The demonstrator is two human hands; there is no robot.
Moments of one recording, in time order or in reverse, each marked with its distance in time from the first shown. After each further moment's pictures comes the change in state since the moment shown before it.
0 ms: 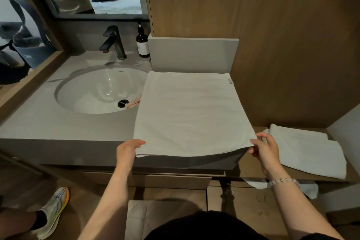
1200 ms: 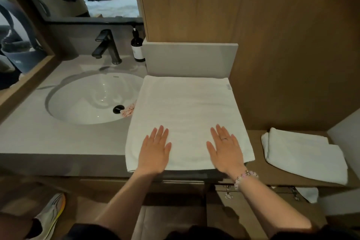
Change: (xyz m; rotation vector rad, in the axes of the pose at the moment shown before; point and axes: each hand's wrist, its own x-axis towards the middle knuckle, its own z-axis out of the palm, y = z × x) left_hand 0.023 0.002 0.070 1.284 -0.280 0.593; right_hand 0.025 0.011 0.083 -1.366 -0.274 -0.571
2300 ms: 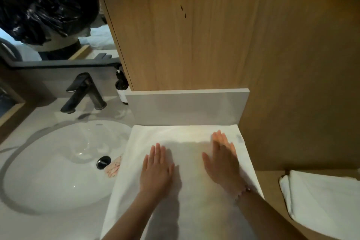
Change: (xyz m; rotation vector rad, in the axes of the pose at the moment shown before) left_hand 0.182 0.015 -0.039 -0.005 0.029 -0.062; right_hand 0.199 -0.007 -0.045 0.091 0.279 0.131
